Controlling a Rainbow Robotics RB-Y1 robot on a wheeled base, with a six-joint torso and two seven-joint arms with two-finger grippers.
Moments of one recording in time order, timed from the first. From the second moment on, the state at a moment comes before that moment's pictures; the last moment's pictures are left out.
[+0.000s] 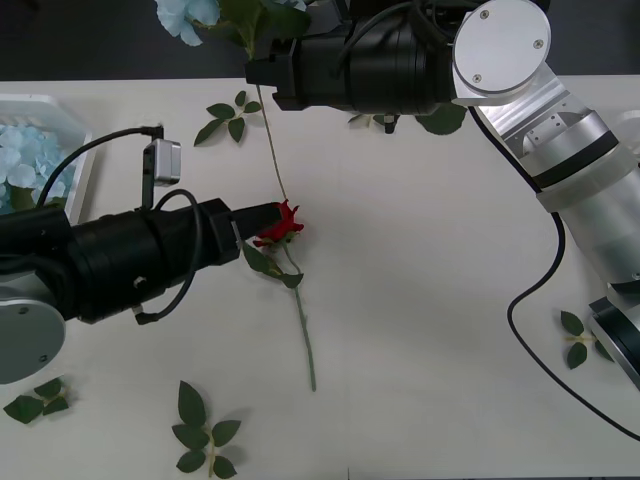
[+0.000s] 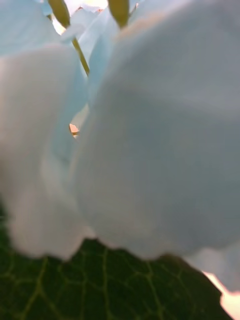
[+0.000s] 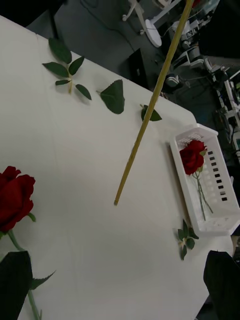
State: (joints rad) right arm -0.89 -0.43 0.39 -1.48 -1.49 0.86 1.86; left arm -0.05 0.71 -0.26 -2.20 1.04 0.66 -1.17
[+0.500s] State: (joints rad) right arm -0.89 -0.43 0.39 -1.48 -1.49 0.86 1.86; left arm -0.21 0.64 -0.26 -2.08 0.92 0.64 -1.17
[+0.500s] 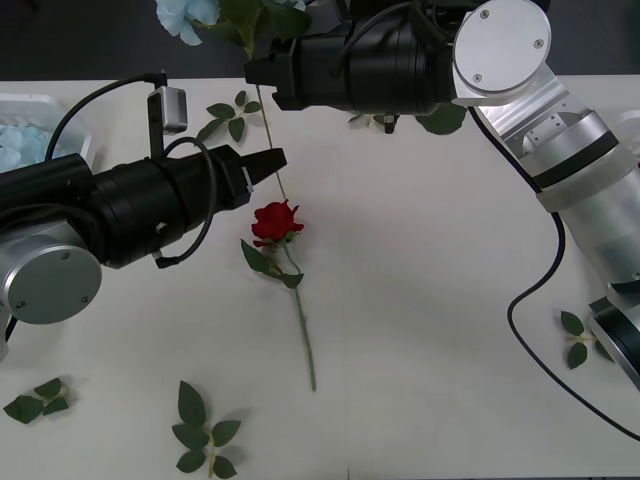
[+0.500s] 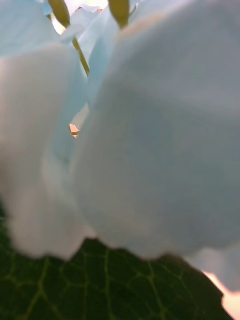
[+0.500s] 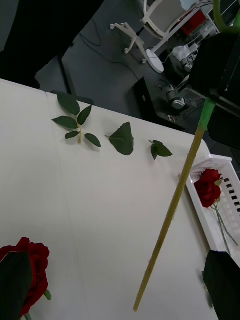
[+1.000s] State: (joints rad) right arm -0.89 -0.43 0.39 -1.48 -1.50 0.86 1.86; left arm -0.27 0.63 -0.29 -2.02 0.91 0.59 -1.17
